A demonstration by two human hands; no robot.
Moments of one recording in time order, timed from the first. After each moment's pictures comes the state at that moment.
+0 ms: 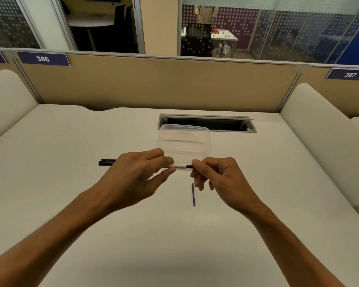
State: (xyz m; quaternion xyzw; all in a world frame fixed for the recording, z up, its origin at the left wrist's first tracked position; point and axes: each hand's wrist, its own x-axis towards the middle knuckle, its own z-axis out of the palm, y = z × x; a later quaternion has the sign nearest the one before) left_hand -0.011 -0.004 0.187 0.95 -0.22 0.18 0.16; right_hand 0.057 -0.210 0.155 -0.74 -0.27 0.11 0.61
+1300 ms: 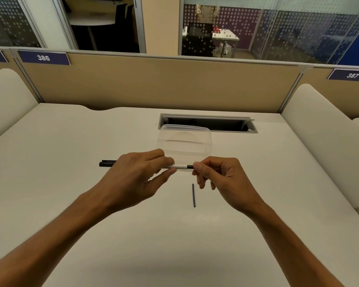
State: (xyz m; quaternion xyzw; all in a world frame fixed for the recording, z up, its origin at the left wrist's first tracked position) left_hand -0.007 -0.005 0.183 0.95 -0.20 0.18 0.17; right_hand 0.062 -0.215 0.152 -0.74 -0.28 0.10 0.60
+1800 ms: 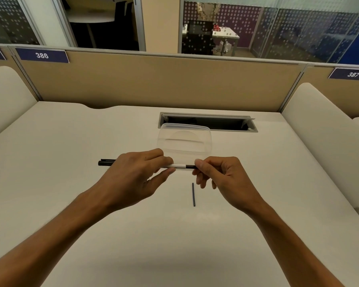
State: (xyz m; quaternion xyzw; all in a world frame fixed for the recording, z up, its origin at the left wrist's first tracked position) left_hand -0.006 -0.002 0.181 0.95 -0.21 0.18 0.17; right_hand 0.065 -0.215 0.151 -0.75 -0.26 0.10 0.60
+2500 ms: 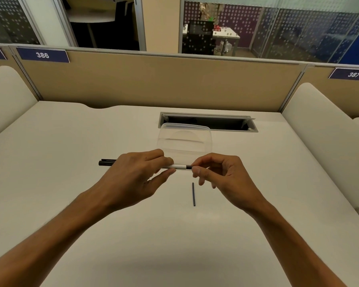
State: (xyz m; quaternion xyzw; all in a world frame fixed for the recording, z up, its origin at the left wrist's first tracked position) left_hand -0.006 0.000 0.178 0.95 -0.21 0.18 0.16; right_hand 0.065 -0.215 0.153 -0.74 -0.27 0.11 0.60
